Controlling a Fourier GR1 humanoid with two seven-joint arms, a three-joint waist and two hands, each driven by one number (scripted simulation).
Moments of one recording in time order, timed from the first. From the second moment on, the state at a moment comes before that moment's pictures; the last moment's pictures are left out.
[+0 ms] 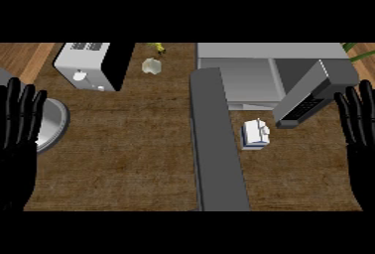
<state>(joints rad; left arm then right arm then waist) 0.01 0.09 0.05 -2.10 -0.01 0.00 0.00 0.02 -0.12 -0.01 -2.10 -0.02 0.01 -0.02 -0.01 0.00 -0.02</state>
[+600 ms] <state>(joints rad) 0.15 0.01 -0.19 -2.13 -0.05 0.22 -0.03 0.02 -0.21 -0.02 -2.06 -0.27 0.28 -0.04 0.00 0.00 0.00</state>
